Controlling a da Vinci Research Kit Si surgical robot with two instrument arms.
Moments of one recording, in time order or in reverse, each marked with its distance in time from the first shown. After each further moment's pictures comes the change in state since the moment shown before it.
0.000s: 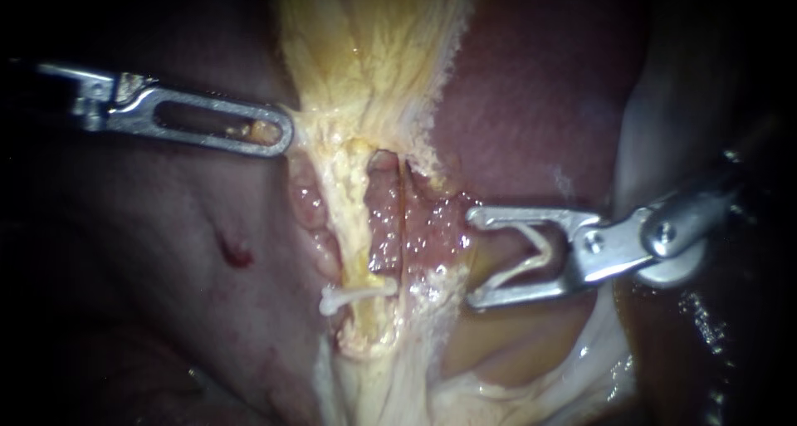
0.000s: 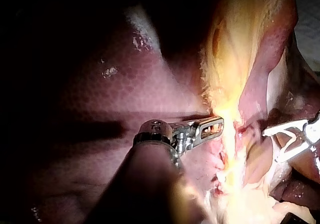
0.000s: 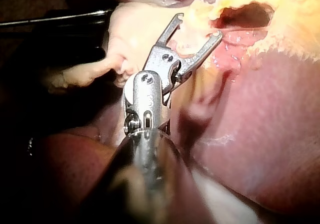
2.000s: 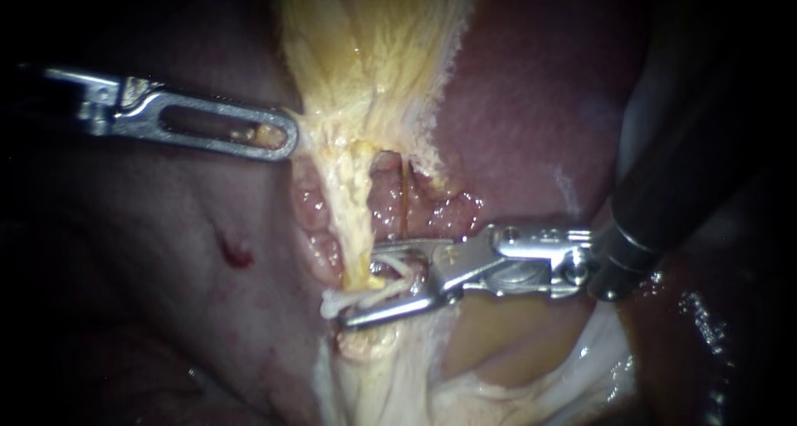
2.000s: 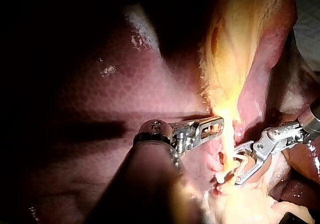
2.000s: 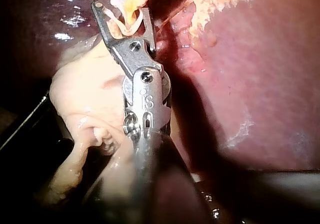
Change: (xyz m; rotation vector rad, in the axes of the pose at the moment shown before) right arm -0.005 0.003 0.013 0.190 0.213 0.359; left arm 0.000 0.000 0.001 -0.006 -0.005 0.001
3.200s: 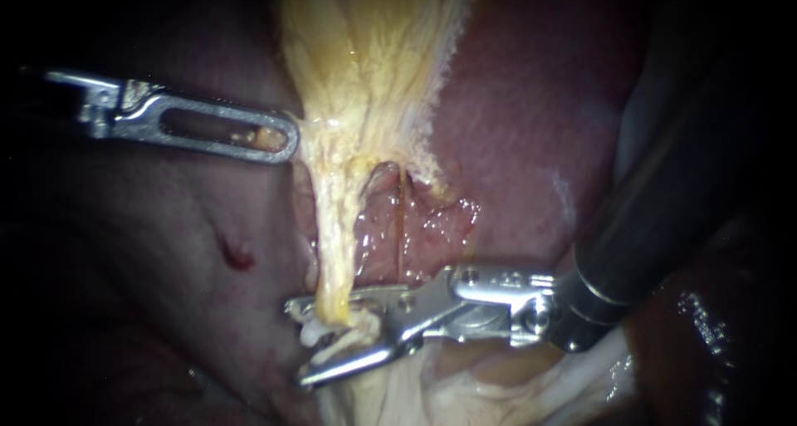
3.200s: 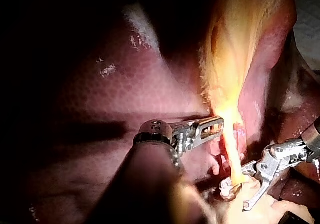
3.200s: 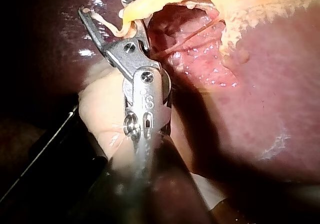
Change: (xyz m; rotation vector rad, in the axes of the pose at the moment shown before) right arm 0.002 -0.005 0.005 0.176 0.041 0.005; left arm 0.000 0.000 0.000 -0.001 0.000 0.000
